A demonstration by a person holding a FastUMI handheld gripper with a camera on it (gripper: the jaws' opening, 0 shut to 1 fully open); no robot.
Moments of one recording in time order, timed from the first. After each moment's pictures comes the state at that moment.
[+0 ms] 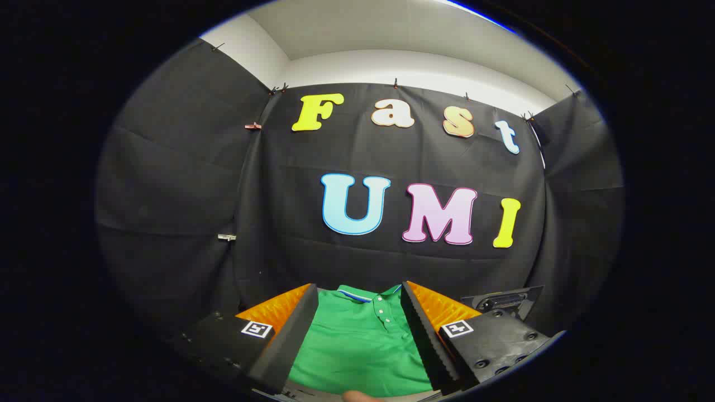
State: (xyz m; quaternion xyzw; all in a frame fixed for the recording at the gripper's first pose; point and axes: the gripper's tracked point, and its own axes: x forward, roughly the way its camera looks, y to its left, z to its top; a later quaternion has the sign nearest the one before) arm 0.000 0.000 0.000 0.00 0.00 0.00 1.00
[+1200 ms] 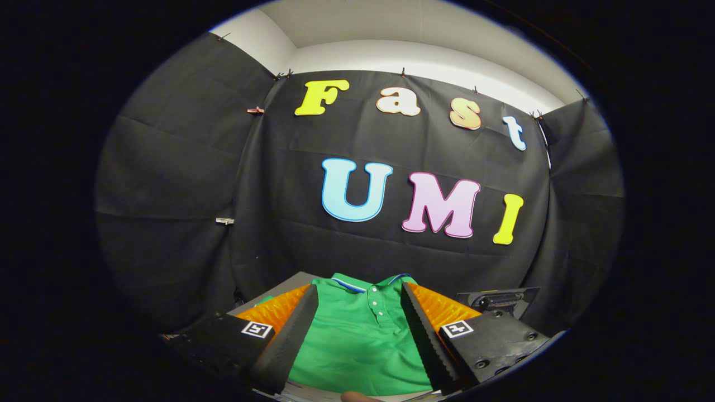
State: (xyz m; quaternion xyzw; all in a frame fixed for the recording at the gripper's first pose) arm 0.010 -0.012 -0.023 -0.02 0.05 0.00 1.00
